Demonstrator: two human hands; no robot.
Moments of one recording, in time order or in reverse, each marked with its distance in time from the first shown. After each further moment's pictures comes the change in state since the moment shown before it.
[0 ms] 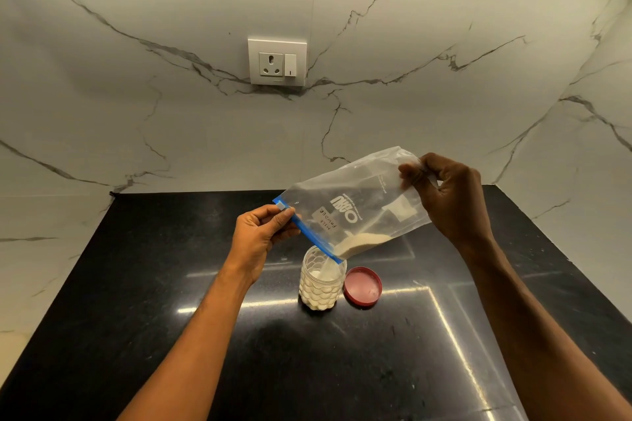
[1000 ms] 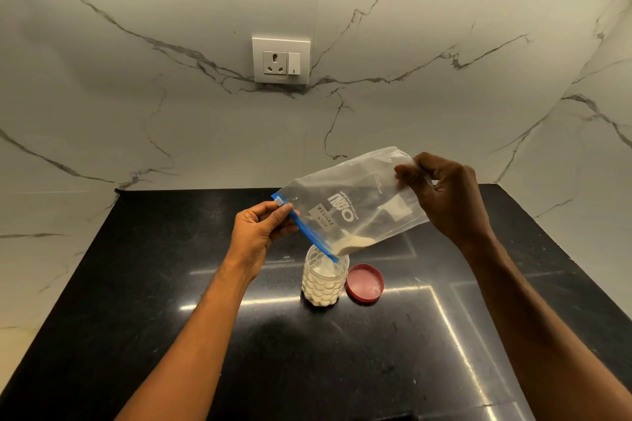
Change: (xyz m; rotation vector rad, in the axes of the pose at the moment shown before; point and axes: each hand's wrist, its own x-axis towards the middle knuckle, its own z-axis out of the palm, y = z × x) left_hand -0.002 0.000 -0.007 -0.020 0.025 0.001; right_hand -0.002 -0.010 0.000 0.001 -0.063 -0.047
